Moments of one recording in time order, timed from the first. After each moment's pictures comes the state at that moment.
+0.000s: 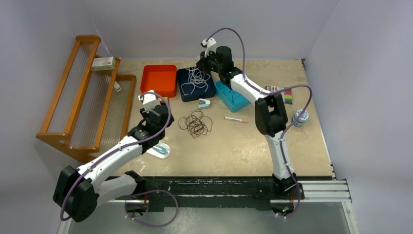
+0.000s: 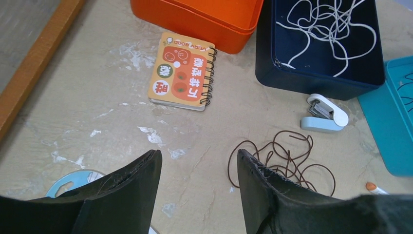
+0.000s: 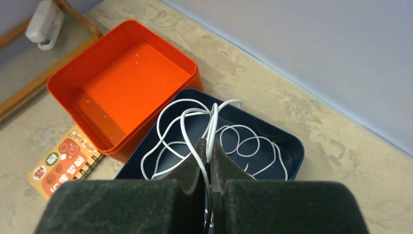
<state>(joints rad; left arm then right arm) -0.59 1.07 0.67 -0.21 -0.69 -0.67 0.48 2.28 1.95 0.11 -0.28 0.04</state>
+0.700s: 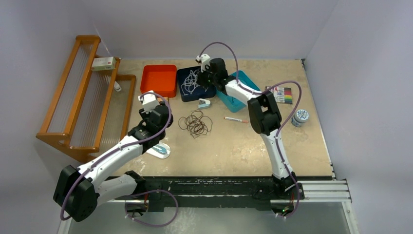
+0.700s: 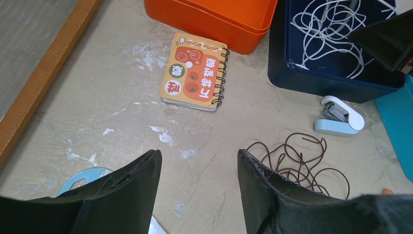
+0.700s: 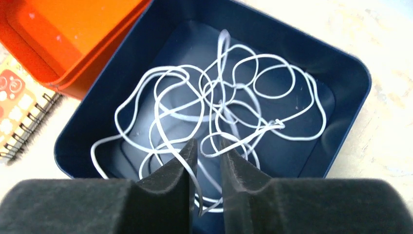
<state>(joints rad) -0.59 1.07 0.68 -0.23 -0.74 -0.67 0.50 2.41 1.95 -0.03 -0.25 -0.03</state>
